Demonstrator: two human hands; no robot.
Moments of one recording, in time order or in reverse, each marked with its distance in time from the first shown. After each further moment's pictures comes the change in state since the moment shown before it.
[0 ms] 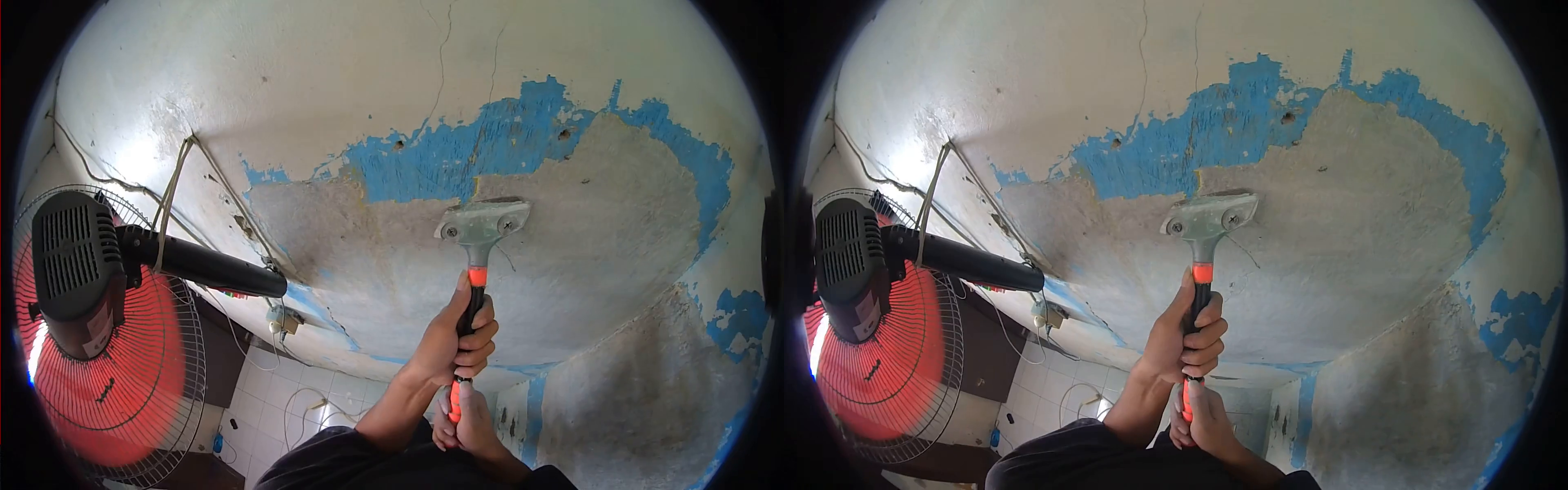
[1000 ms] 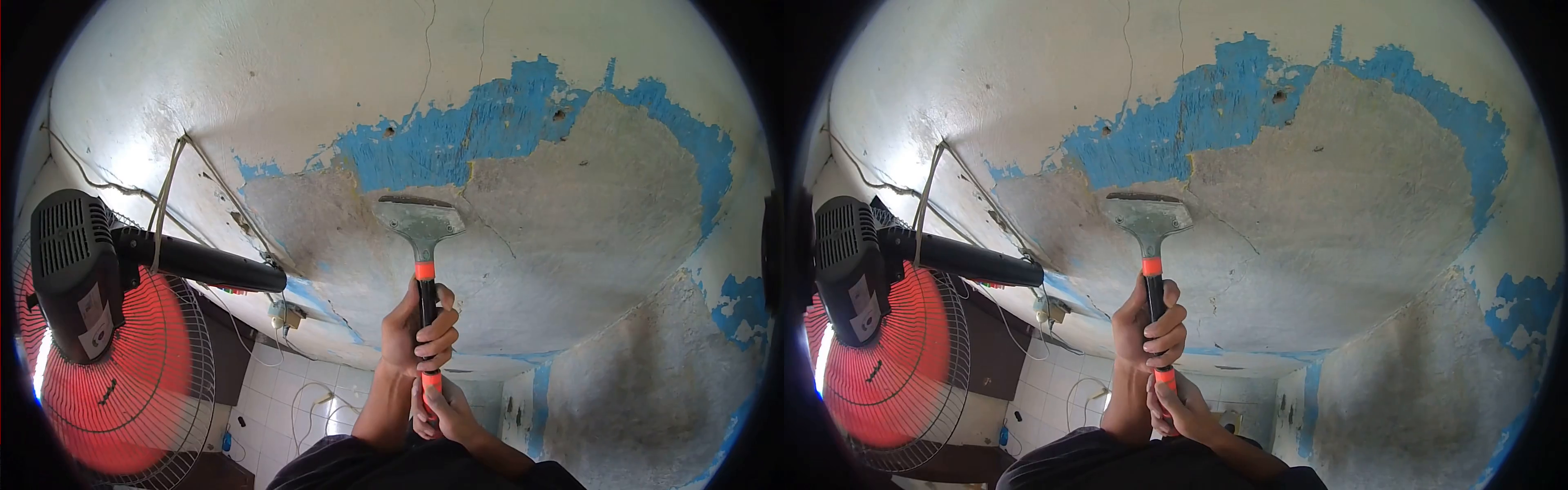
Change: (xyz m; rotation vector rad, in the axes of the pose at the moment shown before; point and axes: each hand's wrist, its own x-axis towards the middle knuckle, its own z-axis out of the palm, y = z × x) left_hand -0.017 -0.001 -0.052 -0.362 -0.391 0.190; right_hand 0.013 0.022 0.006 0.160 -0.234 -0.004
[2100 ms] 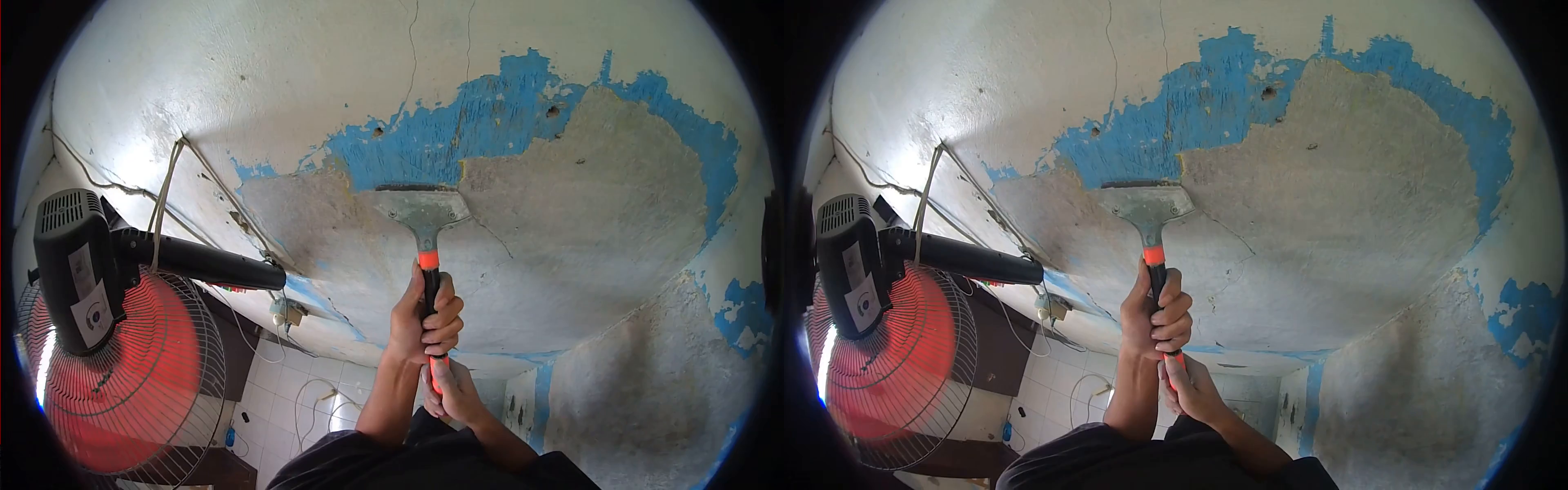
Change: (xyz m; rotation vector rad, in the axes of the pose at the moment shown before) left_hand 0.018 -0.004 -0.002 0.151 0.154 0.012; right_hand 0.015 -0.013 -0.028 -0.208 0.092 -0.075
